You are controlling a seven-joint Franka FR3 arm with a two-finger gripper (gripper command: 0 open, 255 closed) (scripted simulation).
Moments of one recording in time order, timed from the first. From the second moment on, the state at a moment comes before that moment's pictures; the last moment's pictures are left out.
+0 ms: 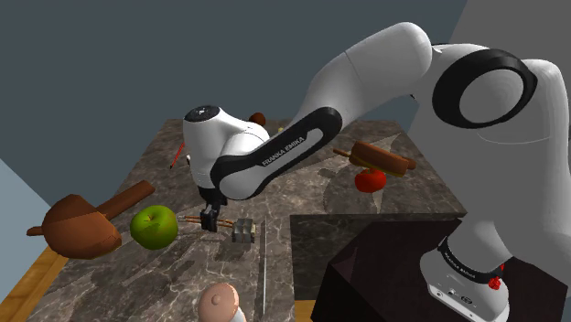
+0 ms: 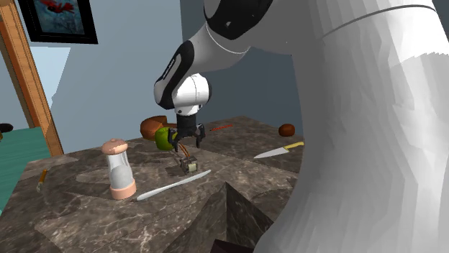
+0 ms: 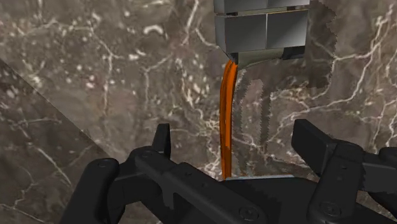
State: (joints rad) arm 0.46 0.56 0.31 -1.68 -0.19 2.28 0.07
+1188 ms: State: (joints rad) arm 0.47 0.60 0.30 -1.68 -0.20 2.32 0.08
